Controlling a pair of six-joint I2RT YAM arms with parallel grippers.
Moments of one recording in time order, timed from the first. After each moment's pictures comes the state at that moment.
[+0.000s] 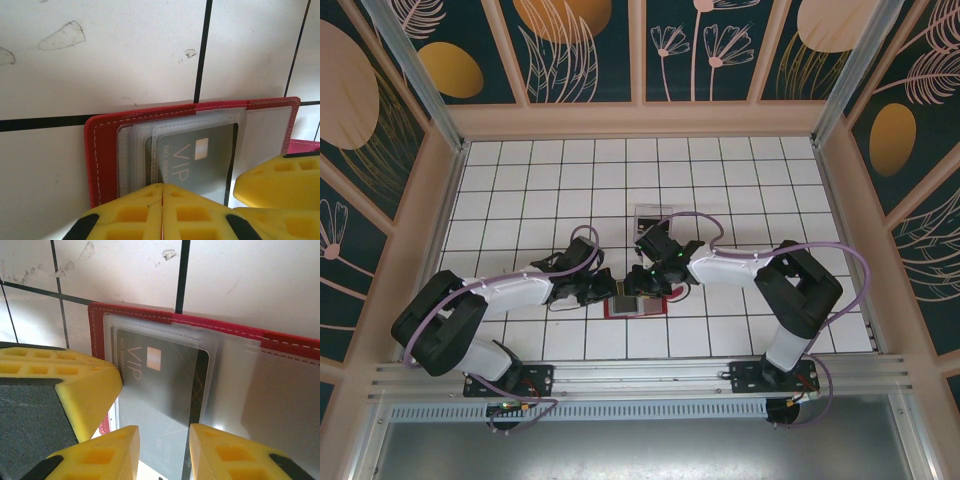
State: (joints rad) left arm -0.68 1.46 0.60 -0.16 0.31 -0.94; right arm 0.89 1.71 0.94 -0.30 -0.38 0.84
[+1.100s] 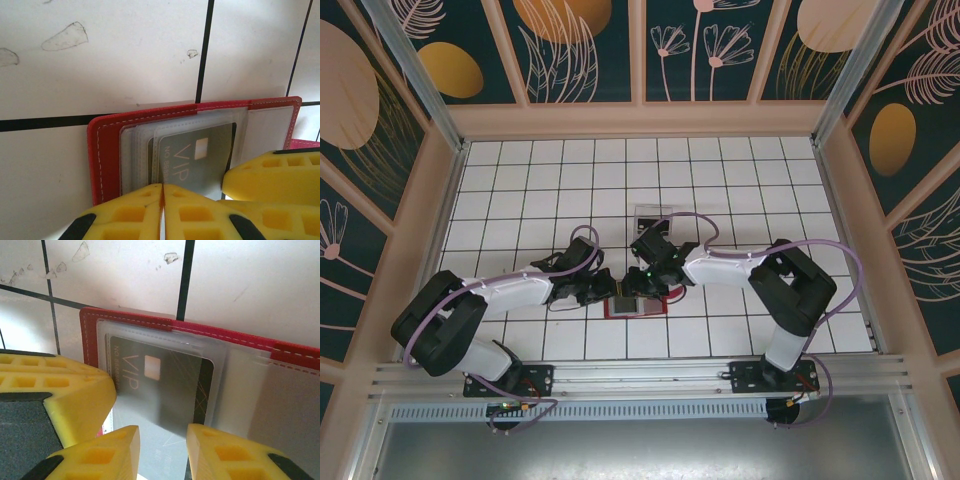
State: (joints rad) left arm -0.68 1.46 0.60 -0.16 0.31 -0.93; right arm 0.91 1.74 0.96 -0.31 -0.33 0.83
